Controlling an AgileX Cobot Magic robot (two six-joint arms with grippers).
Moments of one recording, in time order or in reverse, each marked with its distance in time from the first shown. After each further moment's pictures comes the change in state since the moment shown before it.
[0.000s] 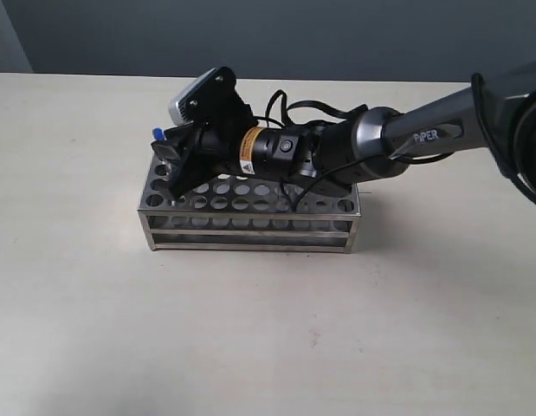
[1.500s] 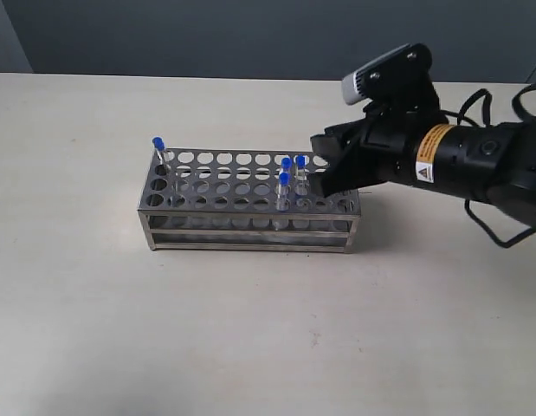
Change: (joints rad) left arm 0.000 0.000 0.000 0.000 0.000 0.000; right arm -0.214 -0.618 0.608 0.076 0.220 0.026
